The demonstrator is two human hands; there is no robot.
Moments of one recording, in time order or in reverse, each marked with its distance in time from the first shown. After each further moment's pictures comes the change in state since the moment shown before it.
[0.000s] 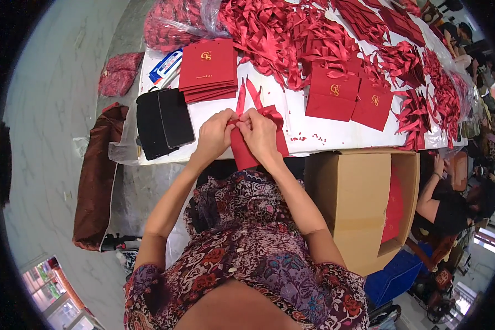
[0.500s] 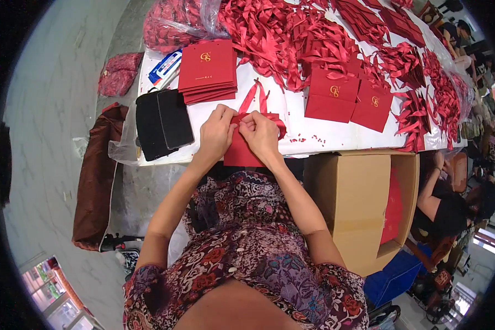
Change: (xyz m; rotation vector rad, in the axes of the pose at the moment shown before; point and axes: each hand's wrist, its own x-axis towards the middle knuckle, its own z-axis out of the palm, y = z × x) left_hand 0.005 0.002 0.002 0.092 0.037 0.041; right_hand 0.002 0.004 -0.002 0.056 -0.015 0.051
